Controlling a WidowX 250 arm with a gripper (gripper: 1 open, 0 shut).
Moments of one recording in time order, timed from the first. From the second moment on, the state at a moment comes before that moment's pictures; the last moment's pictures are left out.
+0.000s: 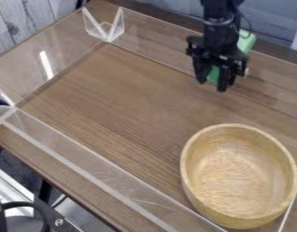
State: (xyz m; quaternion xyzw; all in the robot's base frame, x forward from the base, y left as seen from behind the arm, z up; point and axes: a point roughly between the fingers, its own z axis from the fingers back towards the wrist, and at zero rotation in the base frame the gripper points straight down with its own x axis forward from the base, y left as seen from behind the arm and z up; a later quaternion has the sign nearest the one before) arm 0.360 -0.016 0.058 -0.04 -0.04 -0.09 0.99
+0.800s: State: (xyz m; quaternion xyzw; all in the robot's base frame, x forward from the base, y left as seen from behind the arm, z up) arm 0.260 -0.063 0.098 -0.05 -0.05 -0.15 0.99
